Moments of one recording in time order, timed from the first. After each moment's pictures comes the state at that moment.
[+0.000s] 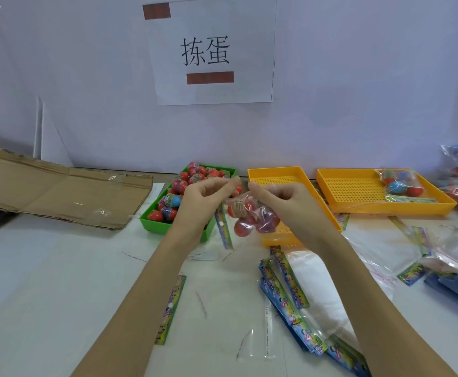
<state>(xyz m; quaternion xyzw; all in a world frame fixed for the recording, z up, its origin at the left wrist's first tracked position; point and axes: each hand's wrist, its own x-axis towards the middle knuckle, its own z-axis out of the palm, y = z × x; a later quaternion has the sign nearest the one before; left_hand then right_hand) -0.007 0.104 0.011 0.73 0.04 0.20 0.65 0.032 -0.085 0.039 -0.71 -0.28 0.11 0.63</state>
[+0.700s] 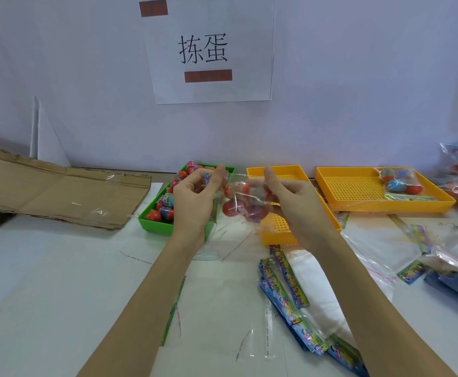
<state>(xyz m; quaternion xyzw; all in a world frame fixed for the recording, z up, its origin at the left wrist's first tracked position) -0.007 0.094 0.015 0.66 0.09 0.33 0.67 0.036 -0.074 0.035 -0.66 -0.19 0.09 0.72</state>
